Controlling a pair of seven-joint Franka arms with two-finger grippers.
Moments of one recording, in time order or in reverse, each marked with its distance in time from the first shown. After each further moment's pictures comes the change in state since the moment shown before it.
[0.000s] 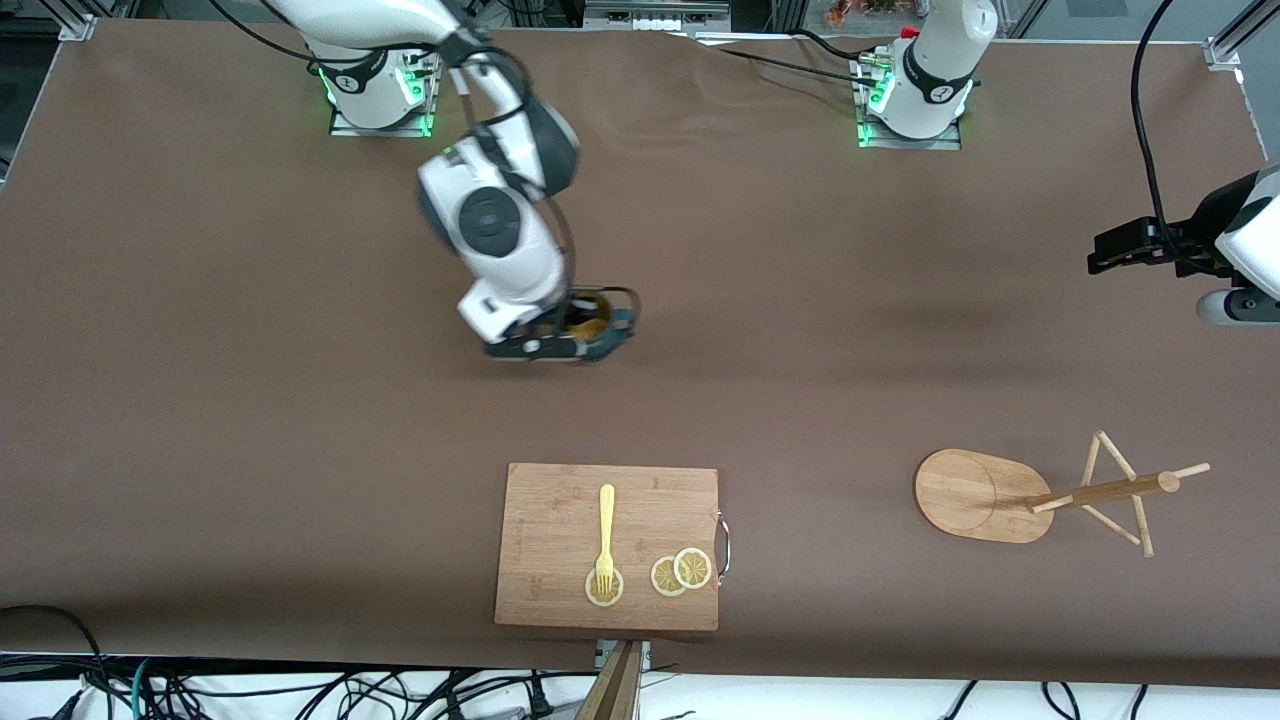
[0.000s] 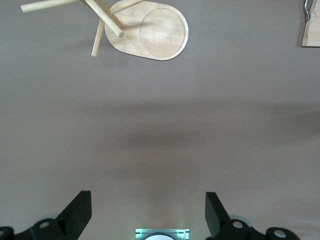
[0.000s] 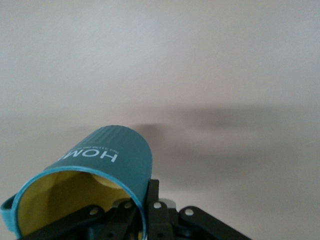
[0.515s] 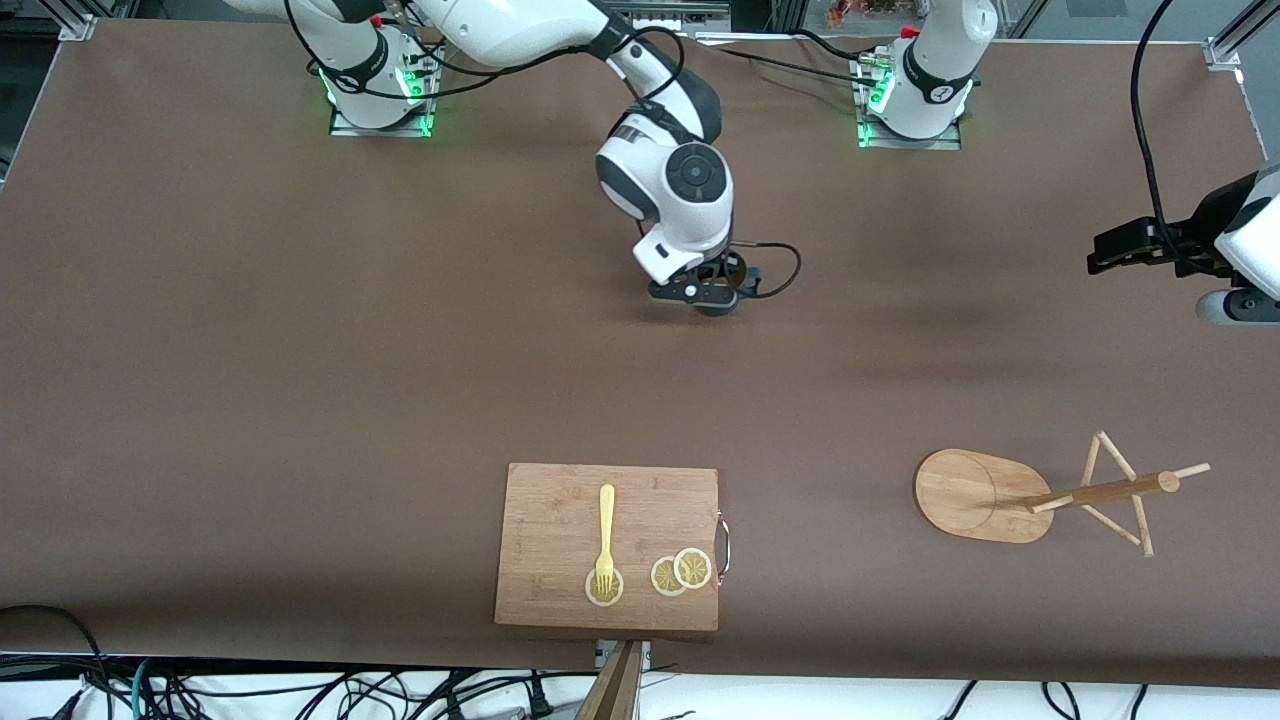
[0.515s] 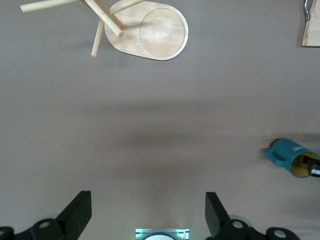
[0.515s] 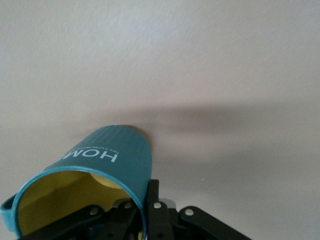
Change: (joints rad) left arm 0.000 0.000 0.000 0.000 0.000 0.000 0.000; right arm 0.272 0.273 -0.005 0.317 0.000 -0.018 0.302
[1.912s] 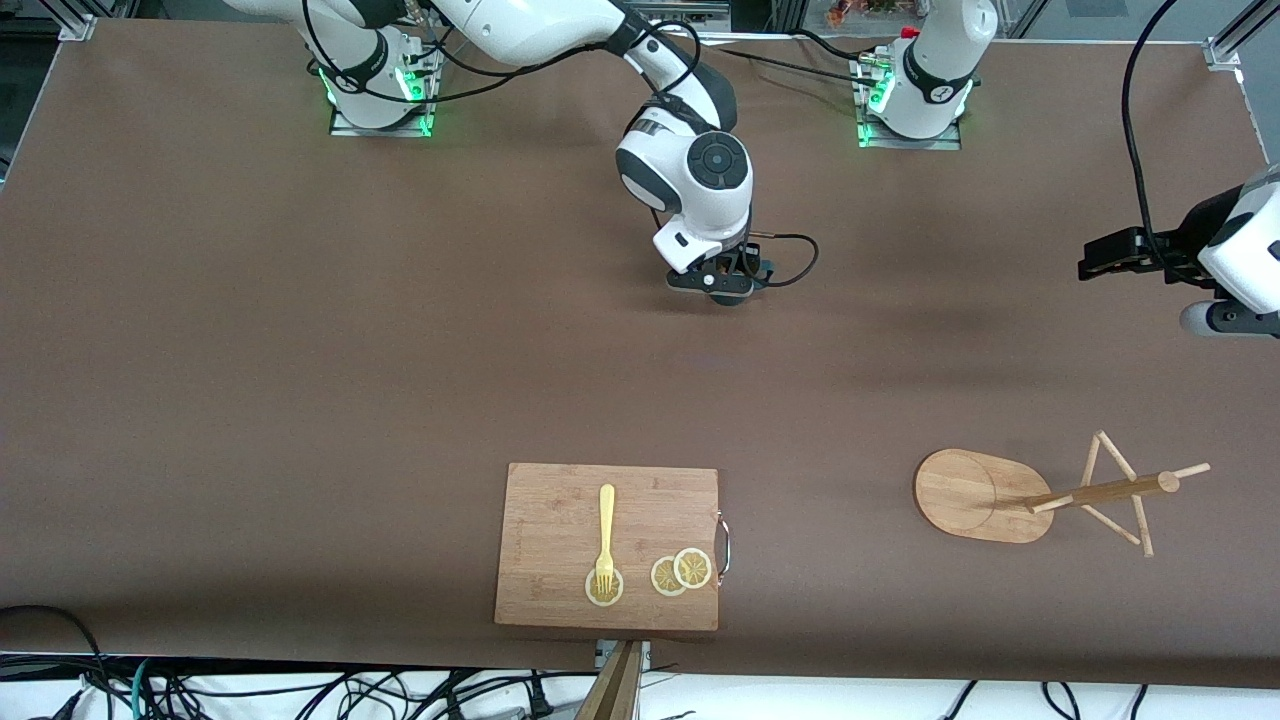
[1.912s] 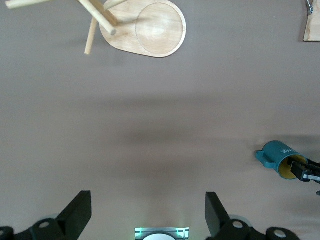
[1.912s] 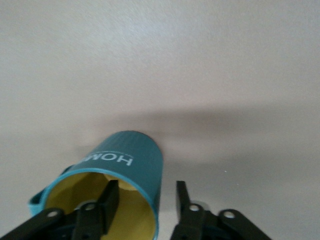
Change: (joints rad) left arm -0.015 0.024 -0.008 -0.001 -0.002 0.001 0.002; right arm 0.027 0.019 -0.009 0.048 0.000 0.008 0.043
